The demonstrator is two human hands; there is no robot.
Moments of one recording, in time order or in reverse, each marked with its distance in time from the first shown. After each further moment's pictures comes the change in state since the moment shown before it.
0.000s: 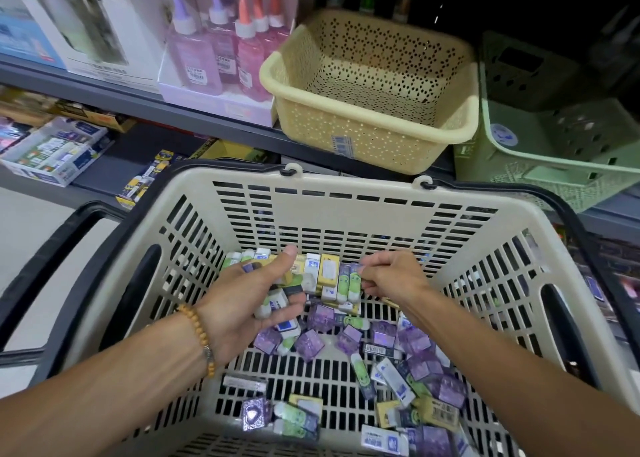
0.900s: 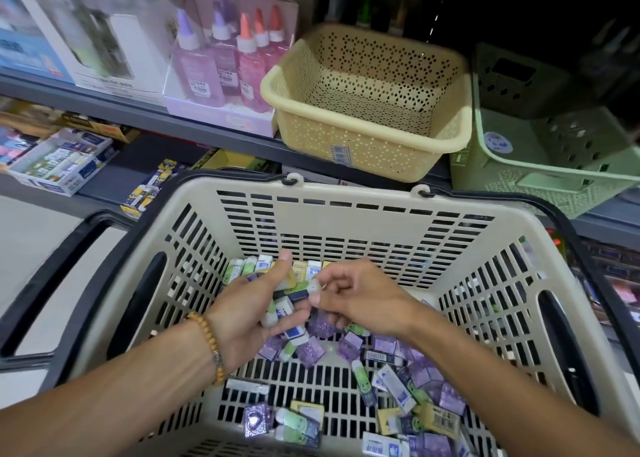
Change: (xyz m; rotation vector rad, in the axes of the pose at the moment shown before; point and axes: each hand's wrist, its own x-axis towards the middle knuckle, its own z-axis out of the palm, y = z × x) left_hand -0.003 -0.001 0.005 -0.019 -0.042 -0.060; right_hand -0.061 -0.038 0.018 -0.204 -0.517 -0.278
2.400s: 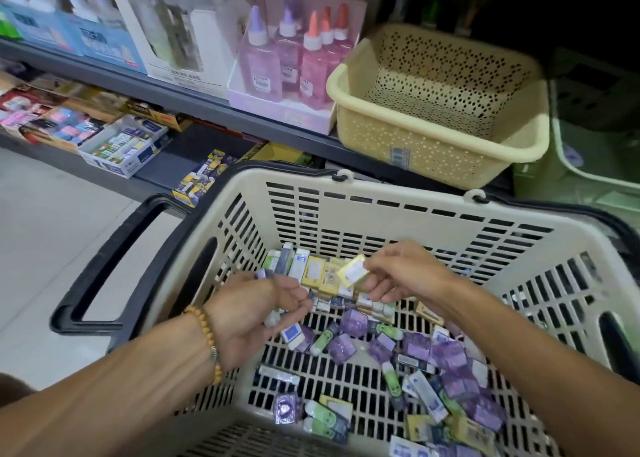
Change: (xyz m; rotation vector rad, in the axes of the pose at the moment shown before) left_hand -0.022 0.011 -0.043 -0.050 0.106 -0.025; right_hand 0.041 -0.005 -0.017 0.062 0.093 0.214
